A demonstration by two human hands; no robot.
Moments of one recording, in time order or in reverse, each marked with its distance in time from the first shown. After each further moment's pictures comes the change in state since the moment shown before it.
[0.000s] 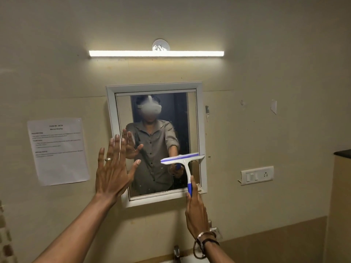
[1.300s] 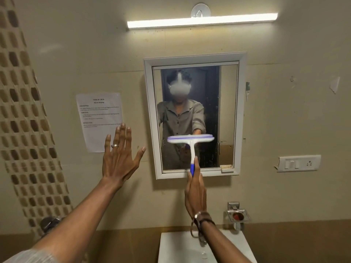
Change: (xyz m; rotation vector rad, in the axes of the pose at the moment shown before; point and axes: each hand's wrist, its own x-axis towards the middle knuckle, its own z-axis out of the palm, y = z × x) left_hand -0.059 -0.077 -0.029 0.201 -0.116 -0.124; right_hand -0.036 -0.073 0.072 0.129 0.023 -0.090
